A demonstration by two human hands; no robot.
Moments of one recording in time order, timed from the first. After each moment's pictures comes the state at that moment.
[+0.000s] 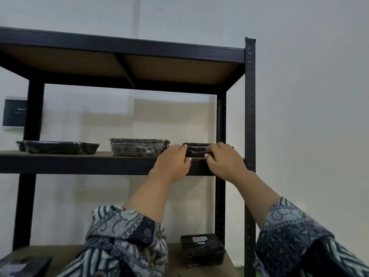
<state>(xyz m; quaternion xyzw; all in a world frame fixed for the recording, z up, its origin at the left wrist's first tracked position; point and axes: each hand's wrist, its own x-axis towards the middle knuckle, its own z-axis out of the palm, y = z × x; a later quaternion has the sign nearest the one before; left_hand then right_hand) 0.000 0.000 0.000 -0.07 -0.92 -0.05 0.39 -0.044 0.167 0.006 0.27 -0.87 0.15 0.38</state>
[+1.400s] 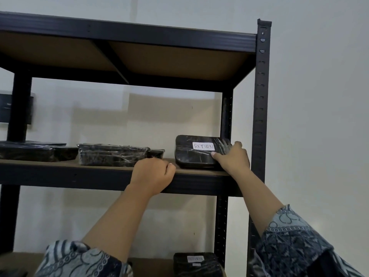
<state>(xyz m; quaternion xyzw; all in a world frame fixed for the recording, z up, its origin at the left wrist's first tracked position) -0.056 -0.030 0.000 0.01 -0.89 0.02 0.46 -0.142 0.172 0.045 0.12 -0.84 0.46 0.26</state>
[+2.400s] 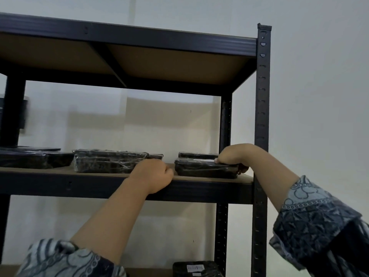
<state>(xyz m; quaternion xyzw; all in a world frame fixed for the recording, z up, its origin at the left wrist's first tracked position) -0.068 -0.044 0.023 -0.01 -0.94 0.01 0.34 -0.105 0.177 0.100 0.16 -0.98 0.13 0.03</state>
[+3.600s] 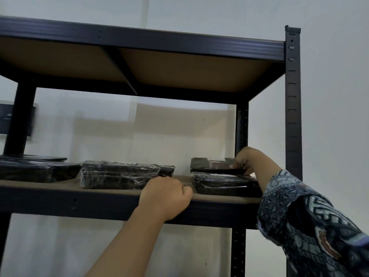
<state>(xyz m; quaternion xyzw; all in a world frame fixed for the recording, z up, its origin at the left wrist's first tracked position) -0.063 -0.039 0.016 0.01 -0.93 0.01 0.36 -0.238 0.144 0.120 0.08 -0.95 0.28 0.08</state>
